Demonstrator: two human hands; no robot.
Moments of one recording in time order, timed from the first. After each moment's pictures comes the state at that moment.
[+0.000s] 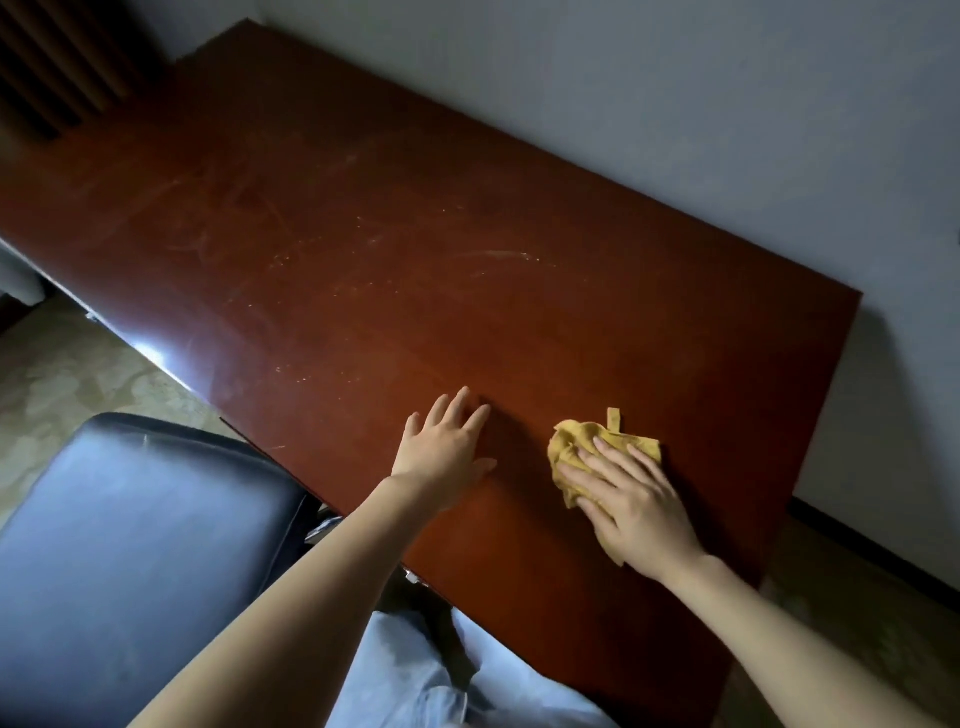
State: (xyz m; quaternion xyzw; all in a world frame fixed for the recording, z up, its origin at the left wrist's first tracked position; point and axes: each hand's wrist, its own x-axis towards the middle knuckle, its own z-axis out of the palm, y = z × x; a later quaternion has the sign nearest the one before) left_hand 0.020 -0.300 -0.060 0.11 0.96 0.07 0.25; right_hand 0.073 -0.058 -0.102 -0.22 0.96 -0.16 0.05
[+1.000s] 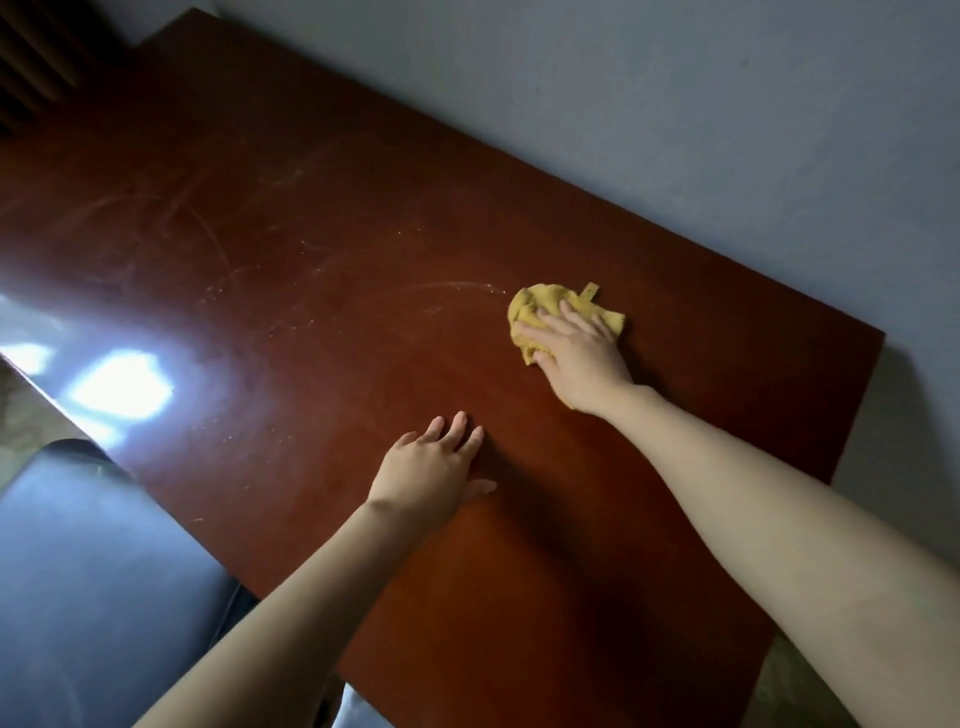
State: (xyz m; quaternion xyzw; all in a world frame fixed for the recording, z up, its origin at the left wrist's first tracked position) left_hand -0.047 -0.254 -0.070 0.17 0.94 -0.03 0.28; right_hand -0.159 -0.061 -0.107 -0.16 0.97 -0.13 0.12
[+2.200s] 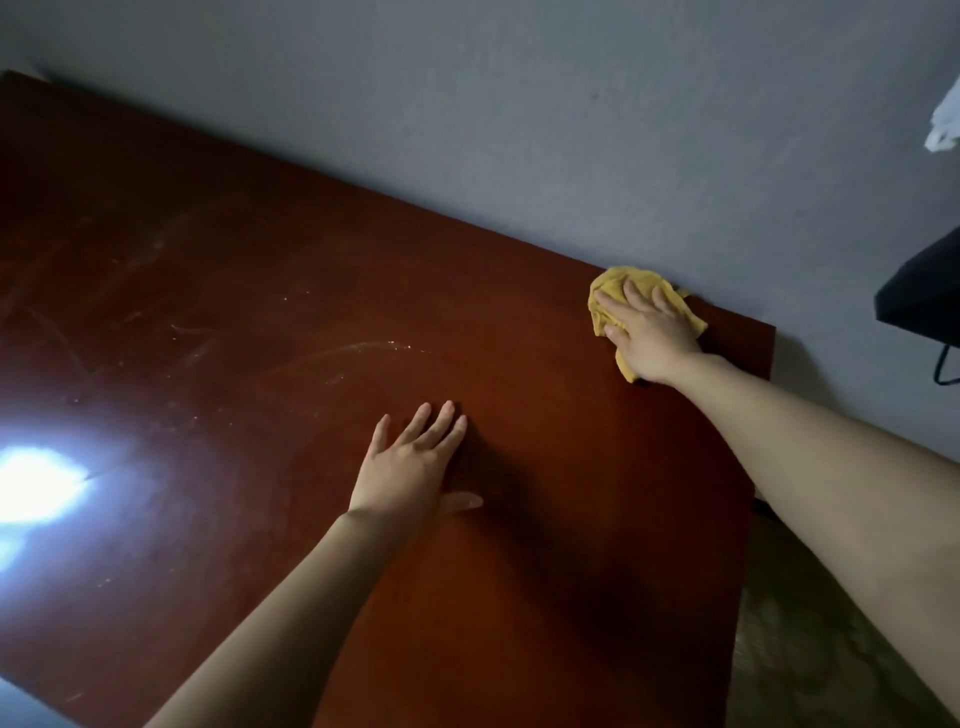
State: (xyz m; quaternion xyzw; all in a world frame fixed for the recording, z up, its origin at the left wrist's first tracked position) left_hand -0.119 -0.207 -0.086 0.24 0.94 0.00 0.24; right_hand -0.205 0.099 -0.094 0.07 0.98 -0.06 0.18
